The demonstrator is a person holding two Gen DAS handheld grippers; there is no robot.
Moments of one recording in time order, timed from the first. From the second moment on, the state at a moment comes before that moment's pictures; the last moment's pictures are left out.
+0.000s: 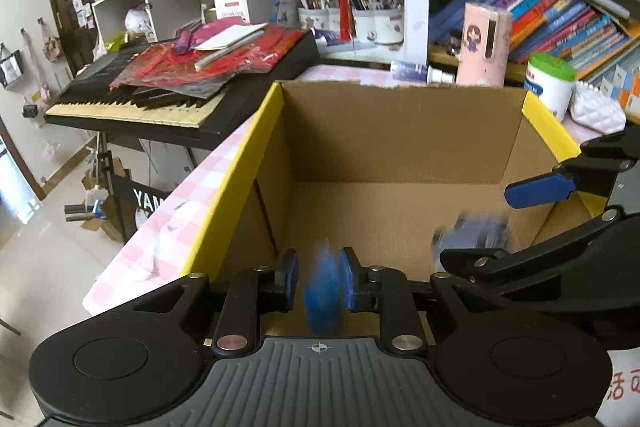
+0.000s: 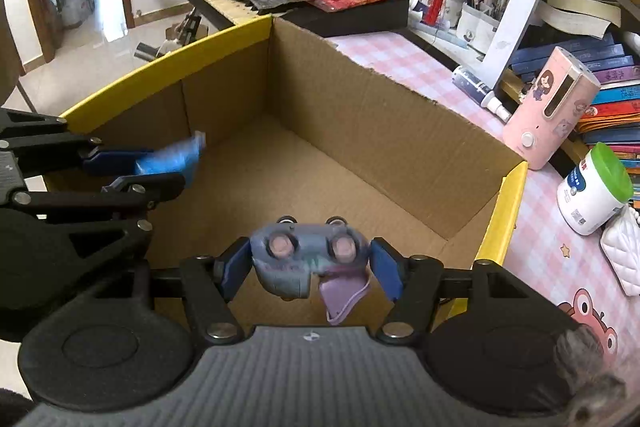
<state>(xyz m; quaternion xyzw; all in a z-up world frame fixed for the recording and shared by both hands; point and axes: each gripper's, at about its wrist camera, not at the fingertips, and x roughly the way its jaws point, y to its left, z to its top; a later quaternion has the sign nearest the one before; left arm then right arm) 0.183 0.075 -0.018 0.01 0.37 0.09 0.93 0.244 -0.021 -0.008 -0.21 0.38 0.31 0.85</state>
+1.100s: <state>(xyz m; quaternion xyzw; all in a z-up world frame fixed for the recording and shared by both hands) 0.088 0.117 0.027 -0.05 0.26 0.03 0.96 0.121 -0.055 0.041 -0.08 0.21 0.12 0.97</state>
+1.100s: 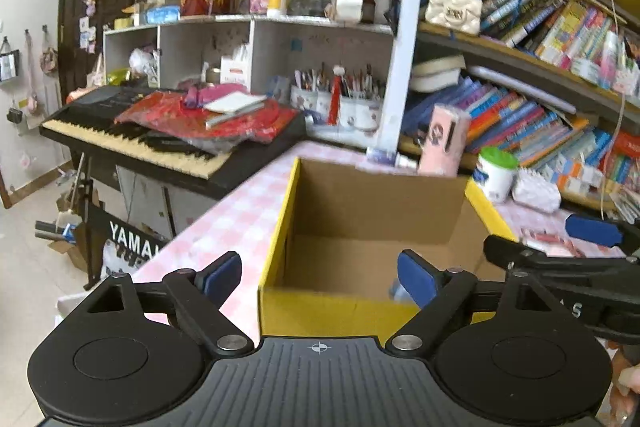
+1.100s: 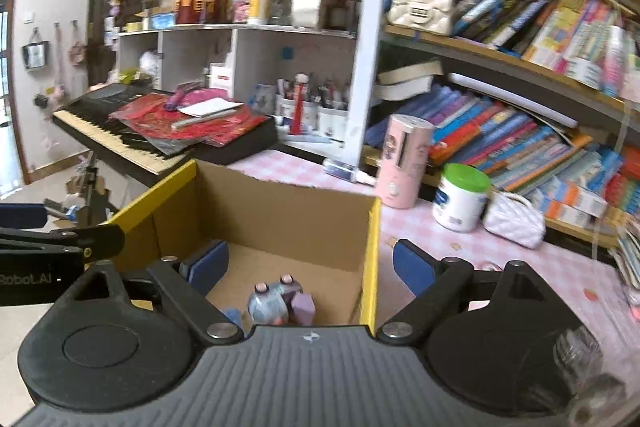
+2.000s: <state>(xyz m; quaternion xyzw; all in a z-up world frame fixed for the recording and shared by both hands) 0.011 0.117 -0.007 -0.01 0.34 -0.01 0.94 0.010 -0.054 -0.001 -0.04 0.31 0.04 0.95</state>
